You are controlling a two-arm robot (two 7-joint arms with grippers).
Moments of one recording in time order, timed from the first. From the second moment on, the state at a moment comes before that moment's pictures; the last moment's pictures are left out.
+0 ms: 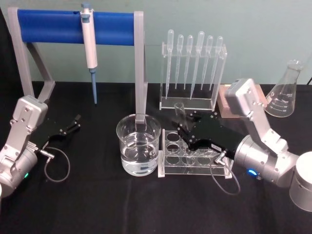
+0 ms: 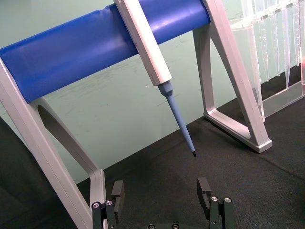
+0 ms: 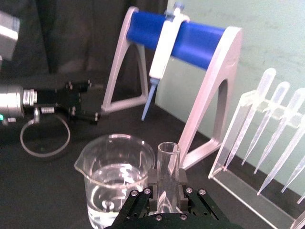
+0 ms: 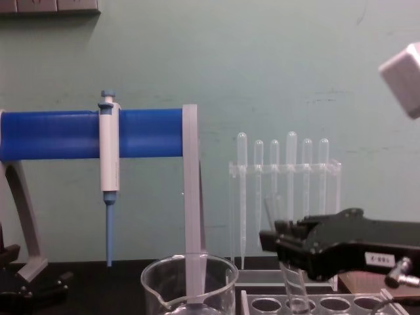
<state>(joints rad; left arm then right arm) -0.20 0.60 0.45 -1.41 -0.25 -0.12 0.03 0.23 0.49 -0.45 -1.68 0.27 0.15 0.39</state>
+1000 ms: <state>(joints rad) -0.20 0.60 0.45 -1.41 -0.25 -0.12 0.03 0.12 0.46 -0.30 -1.84 0.40 0.11 0.36</state>
